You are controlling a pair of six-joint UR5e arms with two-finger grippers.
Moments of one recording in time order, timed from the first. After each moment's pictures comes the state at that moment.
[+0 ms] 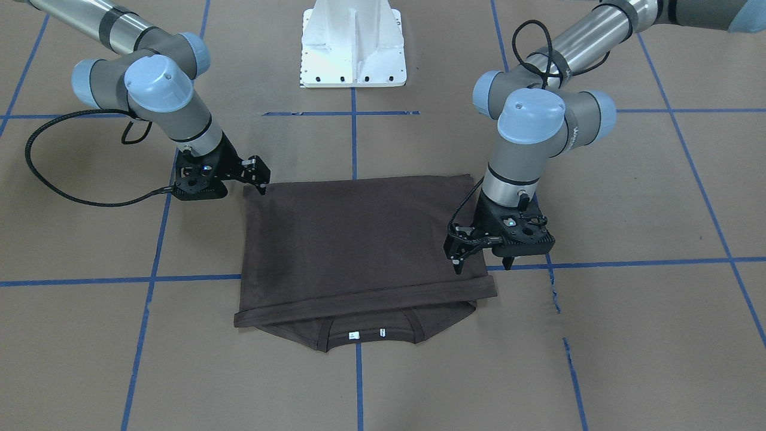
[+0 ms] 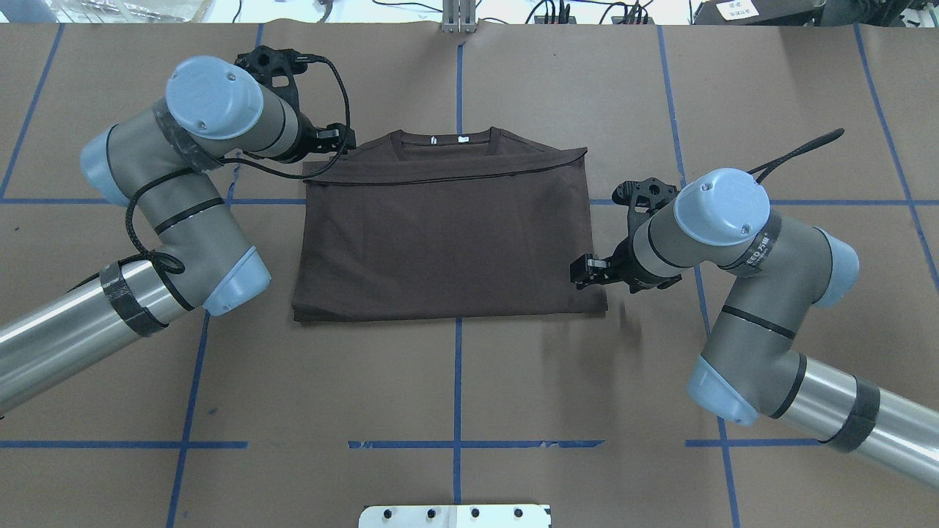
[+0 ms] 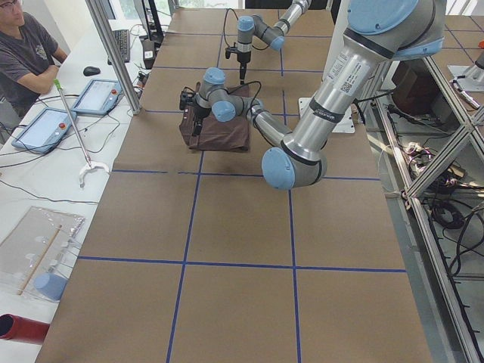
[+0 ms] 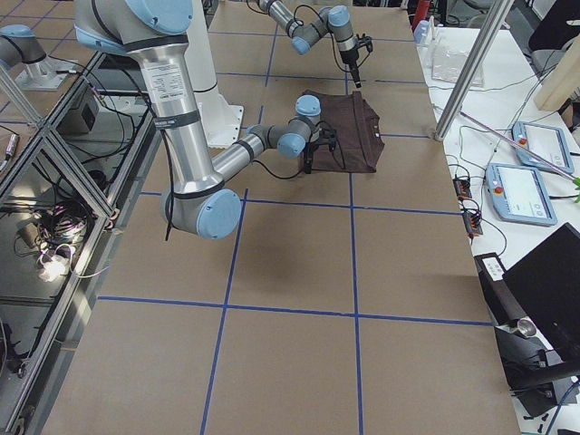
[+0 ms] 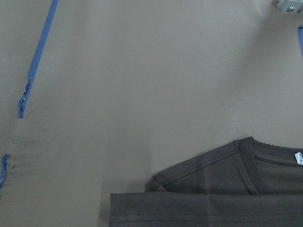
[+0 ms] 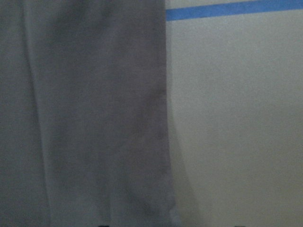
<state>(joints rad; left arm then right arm) -0.76 -2.19 -1.49 -1.95 -1.74 -1.16 0.61 -1.23 1.72 -1.22 1.98 1.21</state>
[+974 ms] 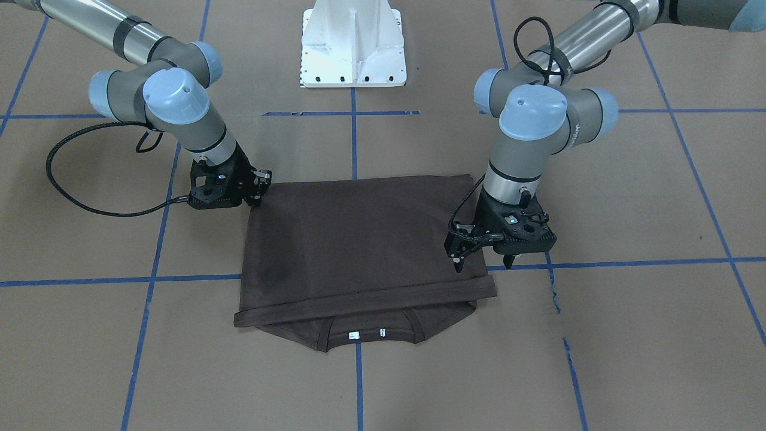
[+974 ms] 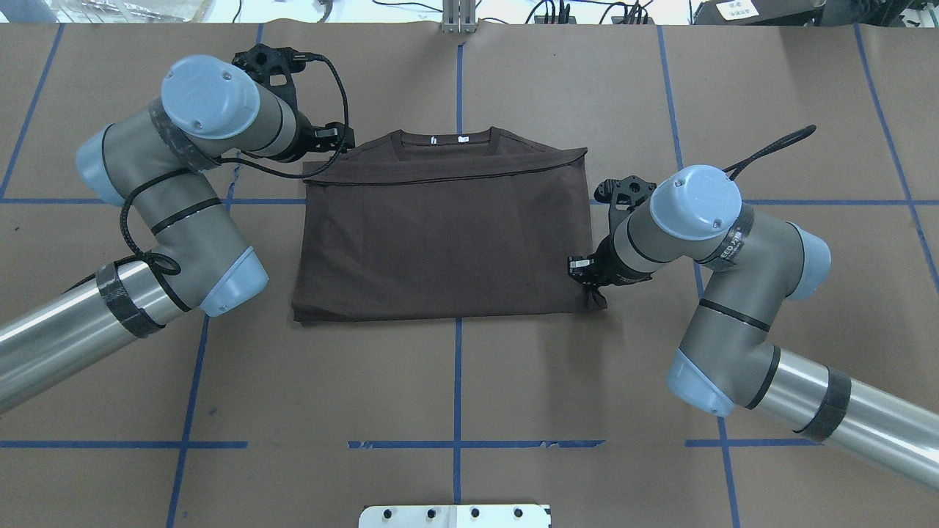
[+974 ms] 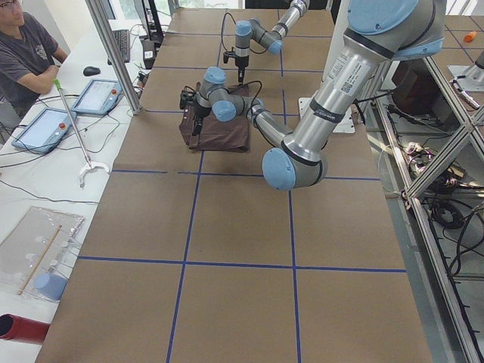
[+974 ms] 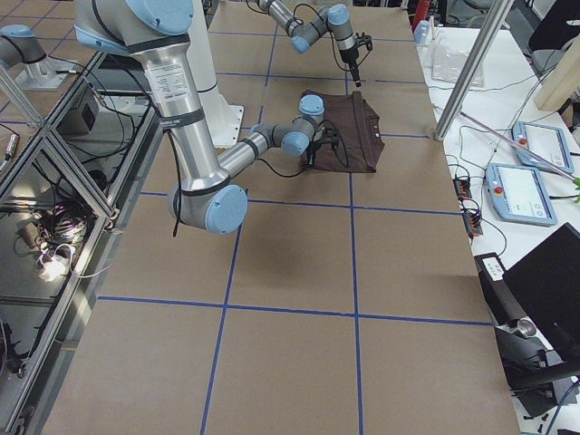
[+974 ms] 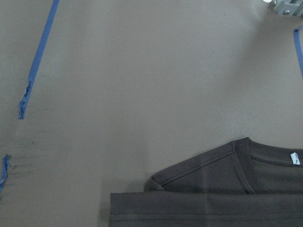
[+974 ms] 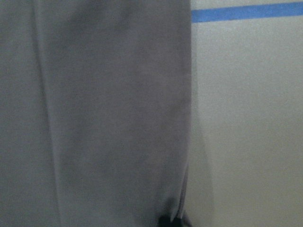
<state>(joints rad) -0.76 -2.18 -1.51 -1.95 -1.74 -1.16 0.60 -1.18 1.67 -1.22 1.98 1.20</state>
